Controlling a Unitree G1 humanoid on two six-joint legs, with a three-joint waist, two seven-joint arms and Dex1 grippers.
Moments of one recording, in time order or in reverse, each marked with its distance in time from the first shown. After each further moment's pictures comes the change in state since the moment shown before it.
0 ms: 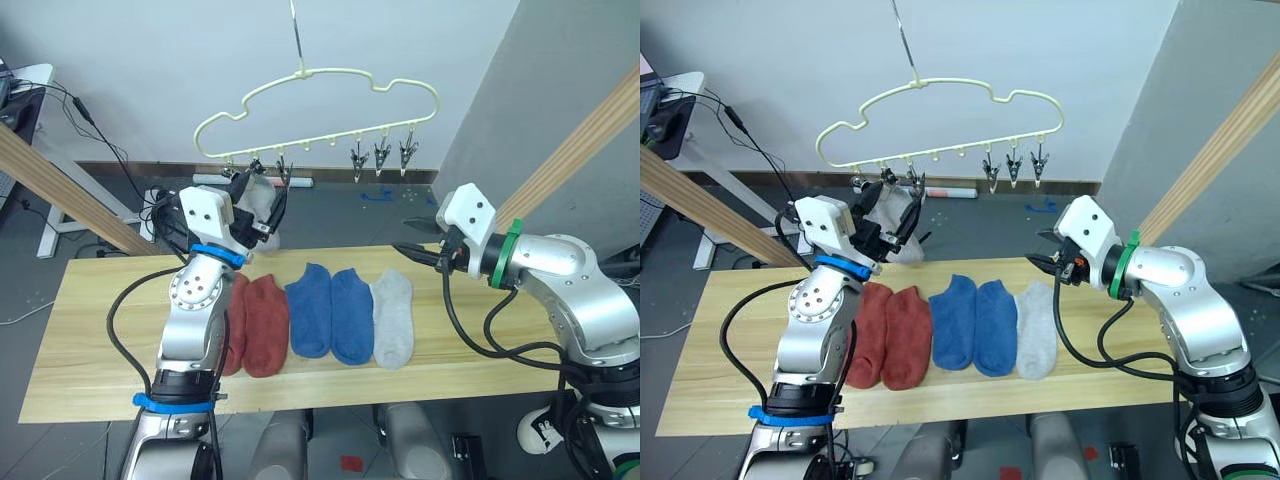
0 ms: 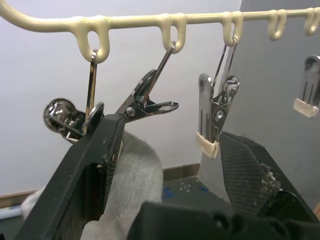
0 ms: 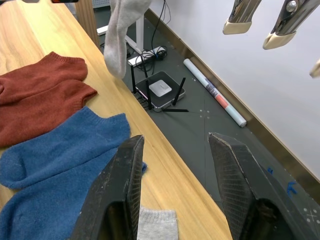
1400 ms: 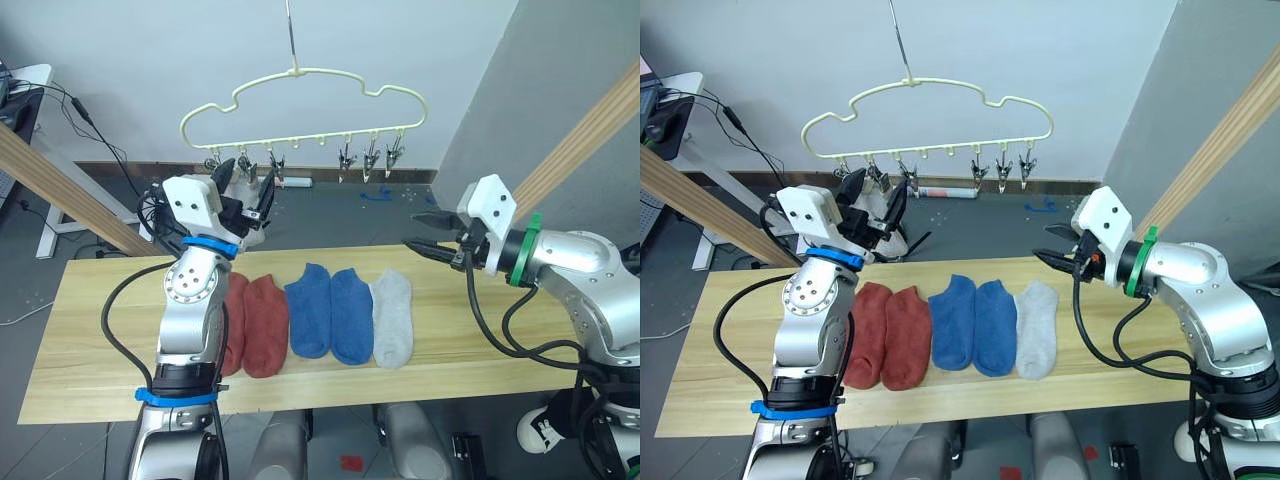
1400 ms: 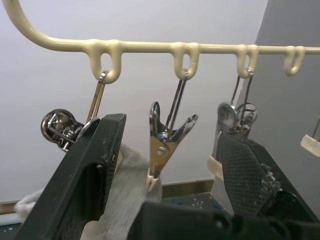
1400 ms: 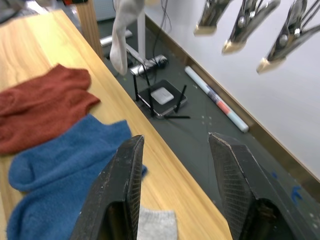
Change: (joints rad) left arm 0.009 -0.022 0.049 -0.066 0.001 0.052 0.049; right arm 0.015 -0.055 -0.076 0.000 0.130 -0.024 0.019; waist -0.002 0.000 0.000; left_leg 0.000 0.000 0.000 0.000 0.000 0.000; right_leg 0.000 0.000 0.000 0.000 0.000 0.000
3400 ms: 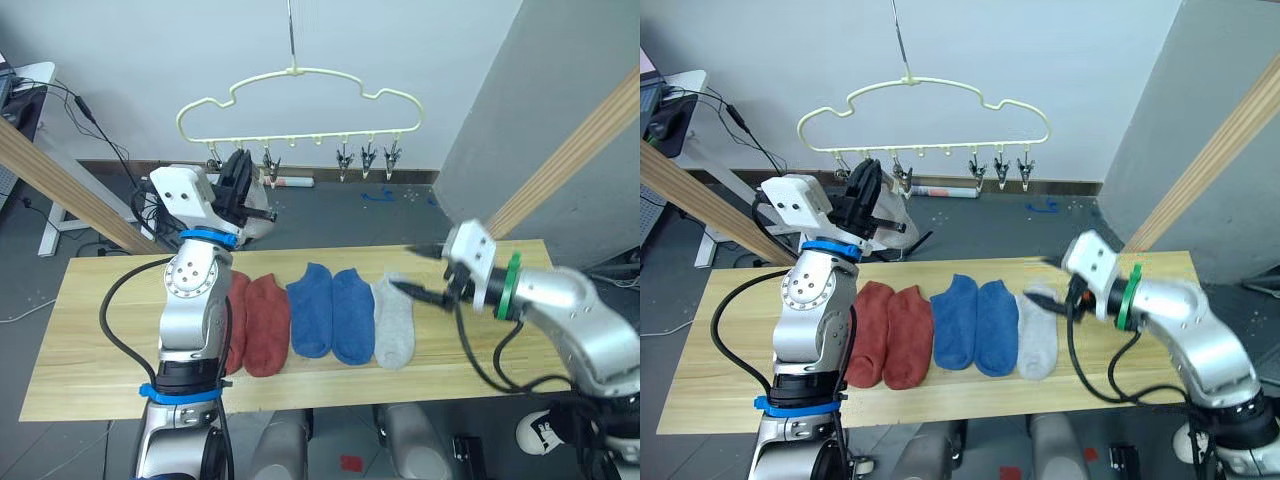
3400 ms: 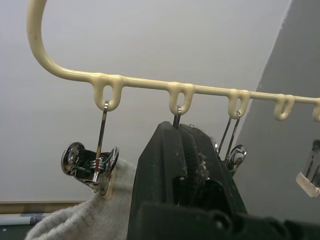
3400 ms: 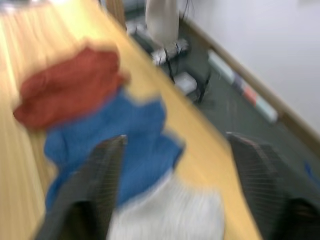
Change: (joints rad) left arm -0.032 -0.016 0.016 -0.054 -0.045 0.053 0.056; right arm 0.241 0.025 0.141 0.005 -0.135 -0.151 -0.104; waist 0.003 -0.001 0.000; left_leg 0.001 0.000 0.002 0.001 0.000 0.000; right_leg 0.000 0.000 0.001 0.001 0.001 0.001
